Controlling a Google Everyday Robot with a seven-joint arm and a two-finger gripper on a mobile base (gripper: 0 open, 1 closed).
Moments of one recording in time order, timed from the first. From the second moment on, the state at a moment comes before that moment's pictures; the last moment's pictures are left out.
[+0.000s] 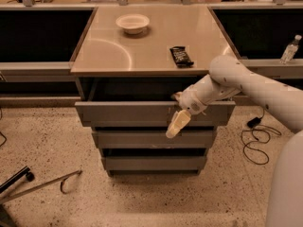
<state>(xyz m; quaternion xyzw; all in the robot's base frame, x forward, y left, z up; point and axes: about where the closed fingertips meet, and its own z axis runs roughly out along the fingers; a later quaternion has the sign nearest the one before) 0.626 -0.079 0.658 -0.59 0.73 0.26 0.24</state>
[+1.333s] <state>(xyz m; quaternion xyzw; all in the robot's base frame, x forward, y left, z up) 0.571 -0.072 0.662 -0.59 0.72 0.31 0.21</state>
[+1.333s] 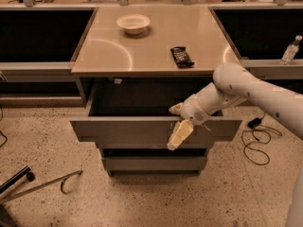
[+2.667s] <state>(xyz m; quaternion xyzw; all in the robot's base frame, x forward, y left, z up) 0.502 -0.077 0.669 -0.57 0.72 0.34 0.19</state>
